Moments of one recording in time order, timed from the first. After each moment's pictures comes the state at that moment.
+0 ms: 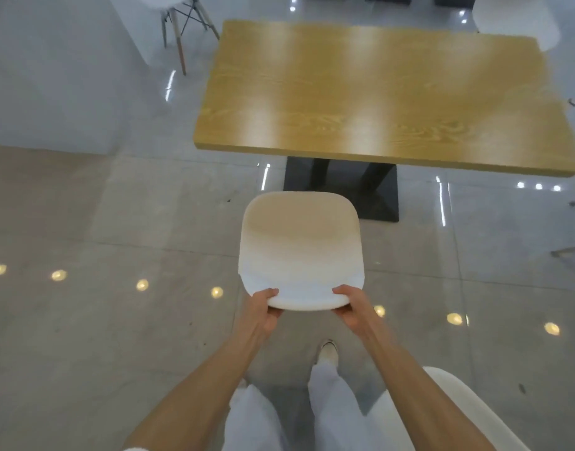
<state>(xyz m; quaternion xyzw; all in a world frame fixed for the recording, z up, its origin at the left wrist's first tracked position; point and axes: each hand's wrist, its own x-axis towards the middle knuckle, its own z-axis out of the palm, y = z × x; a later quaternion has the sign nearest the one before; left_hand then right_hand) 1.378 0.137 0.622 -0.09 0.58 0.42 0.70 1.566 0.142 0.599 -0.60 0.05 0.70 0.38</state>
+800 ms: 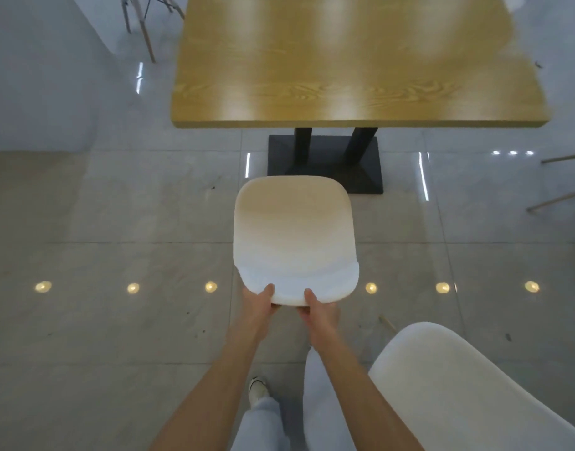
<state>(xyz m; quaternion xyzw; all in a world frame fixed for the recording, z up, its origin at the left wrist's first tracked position) 1.363 0.064 0.588 0.15 0.65 0.36 0.65 1.482 0.035 0.605 -0.67 0.04 0.59 0.46</state>
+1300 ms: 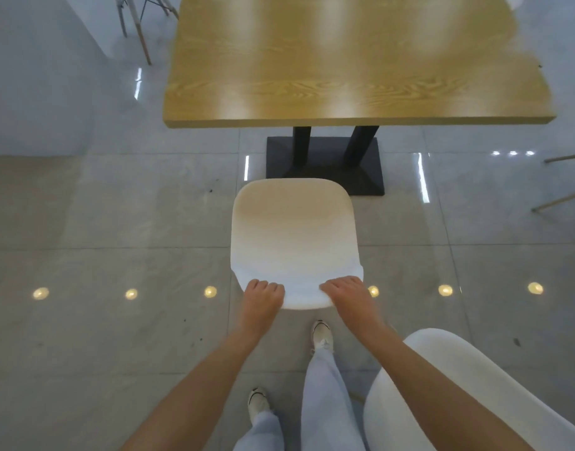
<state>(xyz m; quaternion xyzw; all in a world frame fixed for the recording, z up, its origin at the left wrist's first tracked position) 1.354 0.080 0.548 0.87 0.49 -0.06 0.06 1.577 0.056 0.559 -0.58 -0.80 0.14 -0.01</state>
